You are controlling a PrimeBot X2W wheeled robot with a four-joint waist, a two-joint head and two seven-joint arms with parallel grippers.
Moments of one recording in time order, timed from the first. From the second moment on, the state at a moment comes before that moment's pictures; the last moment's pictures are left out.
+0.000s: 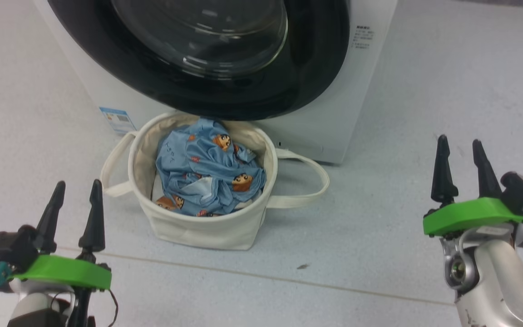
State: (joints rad) left arm -0.25 0.18 0.07 0.36 -0.30 -0.12 -0.25; right arm -0.33 -0.10 0.01 0.36 0.33 0.13 -0.25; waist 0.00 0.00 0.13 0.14
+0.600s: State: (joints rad) left arm -0.36 0.18 0.08 0.35 -0.32 -0.12 -0.25; right arm -0.50 -0.10 0.00 0.31 0.36 0.13 -0.25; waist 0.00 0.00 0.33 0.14
